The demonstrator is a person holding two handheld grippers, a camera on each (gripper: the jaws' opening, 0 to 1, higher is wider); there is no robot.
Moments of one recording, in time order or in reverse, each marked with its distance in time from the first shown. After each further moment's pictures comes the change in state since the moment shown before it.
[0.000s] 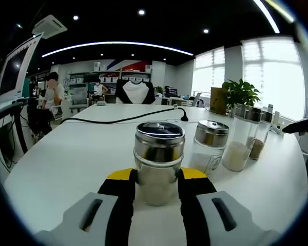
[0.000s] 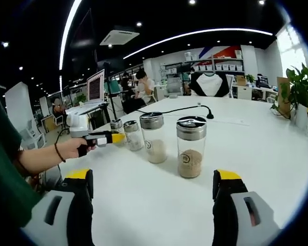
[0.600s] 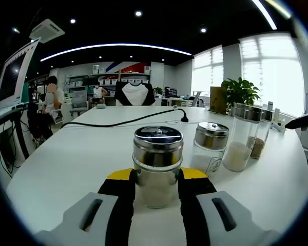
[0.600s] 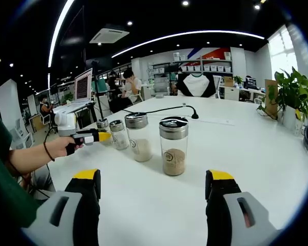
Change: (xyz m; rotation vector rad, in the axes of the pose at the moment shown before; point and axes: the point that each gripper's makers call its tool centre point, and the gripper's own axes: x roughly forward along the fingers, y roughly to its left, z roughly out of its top) left arm 0.000 0.000 0.005 0.025 -0.012 0.002; right arm -0.012 -0.019 -0.001 -0.011 0.014 -0.128
